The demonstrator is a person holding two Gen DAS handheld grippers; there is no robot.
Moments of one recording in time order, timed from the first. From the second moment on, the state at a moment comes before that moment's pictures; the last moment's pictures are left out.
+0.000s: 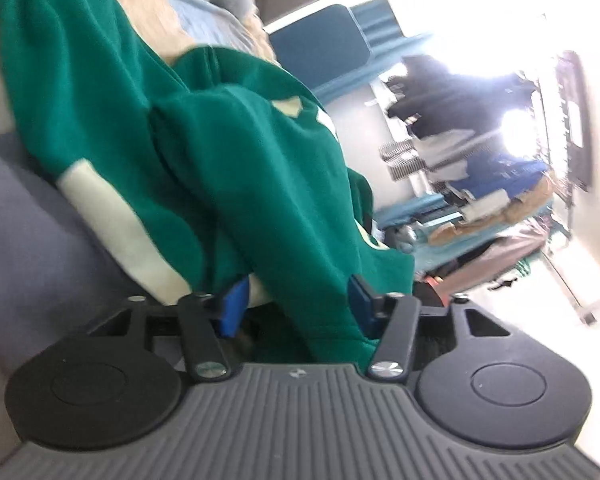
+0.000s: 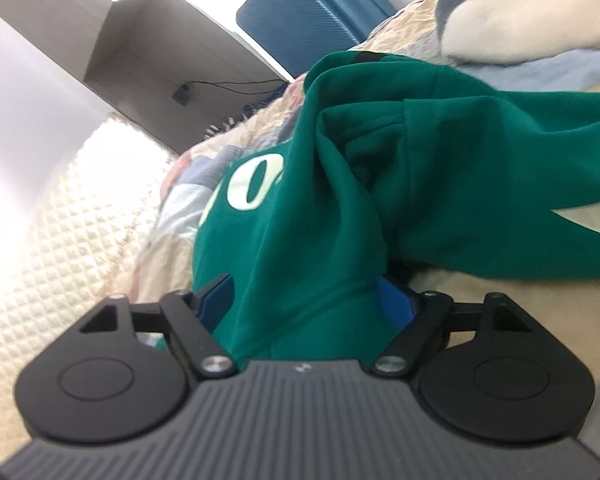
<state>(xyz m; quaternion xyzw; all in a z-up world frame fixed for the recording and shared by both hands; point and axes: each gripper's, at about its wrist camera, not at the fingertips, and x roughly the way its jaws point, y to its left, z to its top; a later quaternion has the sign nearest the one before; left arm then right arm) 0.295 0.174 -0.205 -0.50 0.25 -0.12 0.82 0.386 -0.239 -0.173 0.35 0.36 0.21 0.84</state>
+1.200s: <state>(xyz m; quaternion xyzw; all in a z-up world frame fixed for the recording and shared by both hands) 0.131 0.101 -0.127 -0.43 0.20 -0.21 0.85 0.209 -0.307 -0.115 0.30 0.27 0.31 0.86</state>
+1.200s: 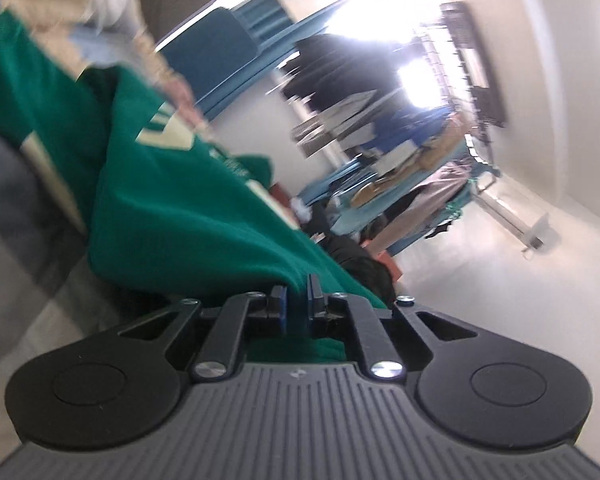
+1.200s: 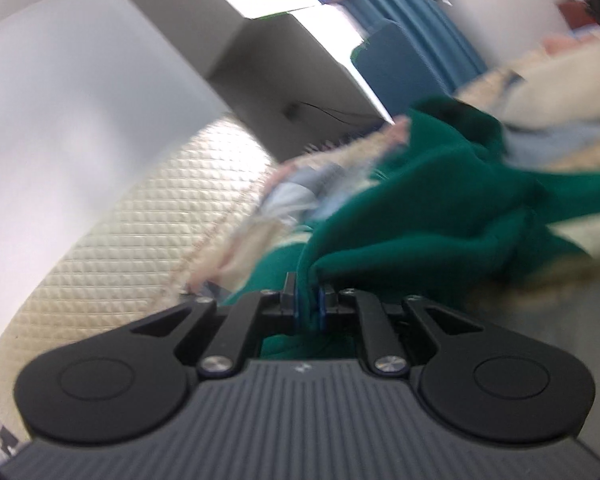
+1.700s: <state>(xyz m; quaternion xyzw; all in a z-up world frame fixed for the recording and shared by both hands) 0.178 0.122 -0.192 -0.51 0.28 -0.11 0.81 0.236 -0.297 -0.153 0.37 0.34 0.28 0.82</state>
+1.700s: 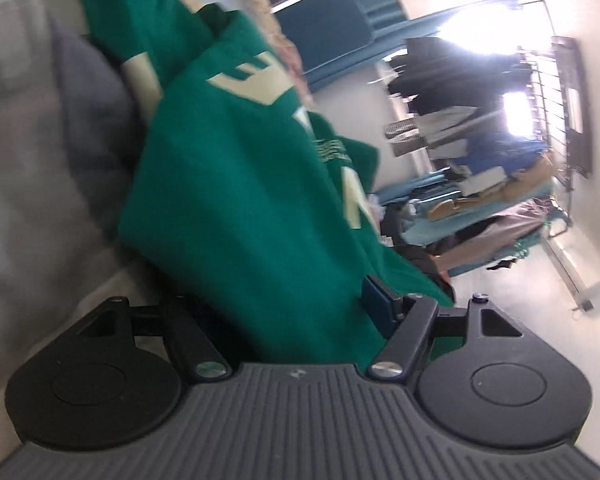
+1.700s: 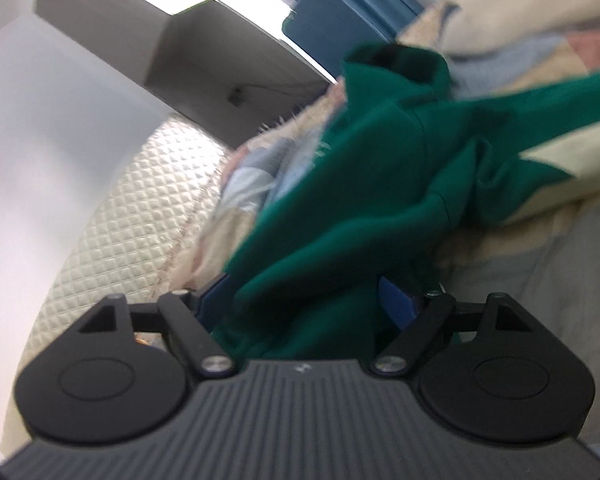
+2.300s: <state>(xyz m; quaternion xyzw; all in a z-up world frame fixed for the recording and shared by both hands) 0.206 0.136 -0.213 -0.52 0.28 -0.05 0.80 0.270 -0.230 -0.167 0.30 0.38 0.33 0.81</state>
